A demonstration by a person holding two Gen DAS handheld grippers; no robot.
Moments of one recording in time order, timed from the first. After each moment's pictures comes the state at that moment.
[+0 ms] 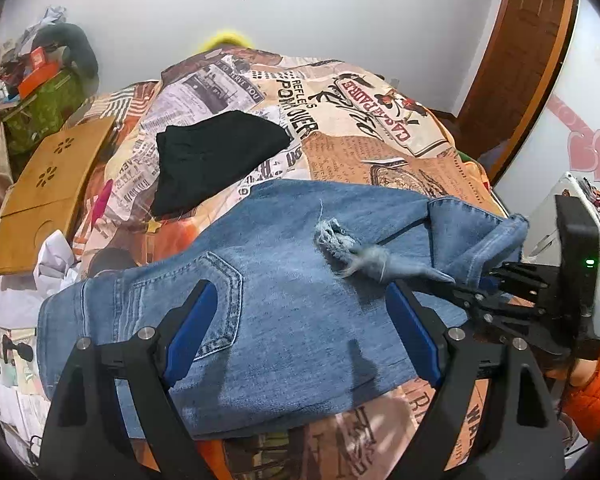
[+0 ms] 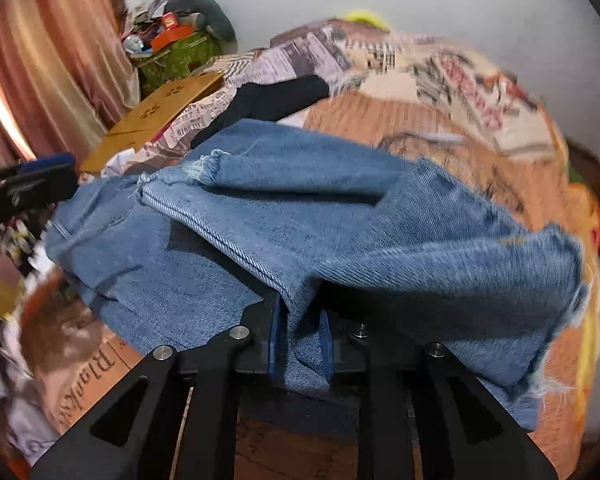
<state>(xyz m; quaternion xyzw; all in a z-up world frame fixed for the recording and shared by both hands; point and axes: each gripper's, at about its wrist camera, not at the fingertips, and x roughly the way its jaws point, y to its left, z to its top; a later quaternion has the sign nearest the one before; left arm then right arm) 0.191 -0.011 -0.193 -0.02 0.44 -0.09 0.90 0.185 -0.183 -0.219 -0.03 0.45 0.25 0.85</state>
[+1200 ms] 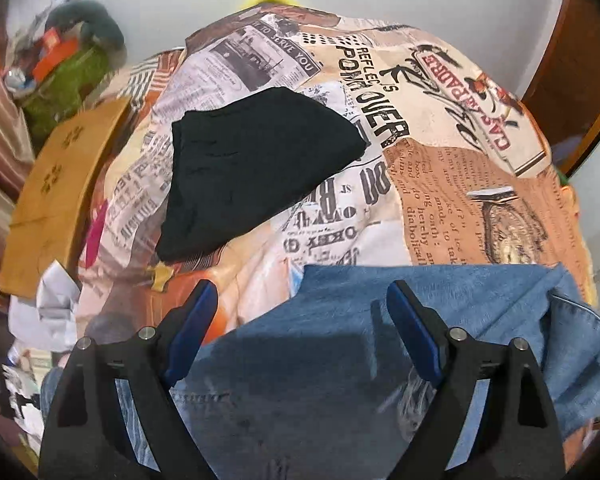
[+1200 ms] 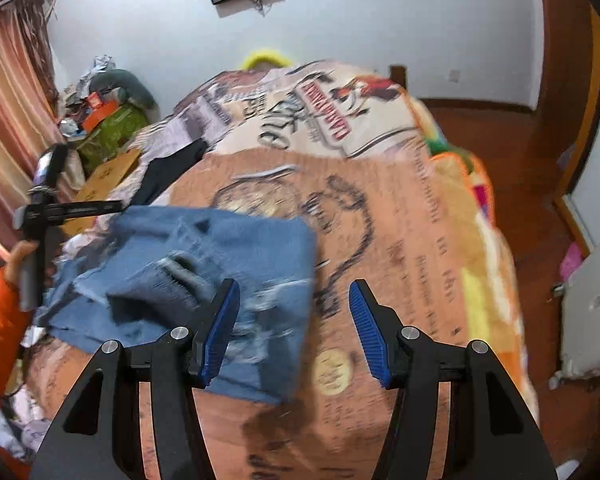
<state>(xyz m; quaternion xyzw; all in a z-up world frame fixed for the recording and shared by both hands) 0.353 0.005 -0.244 0.00 0.50 0.00 0.86 0.185 -0.354 -0.182 0.07 0.42 0.12 0.90</state>
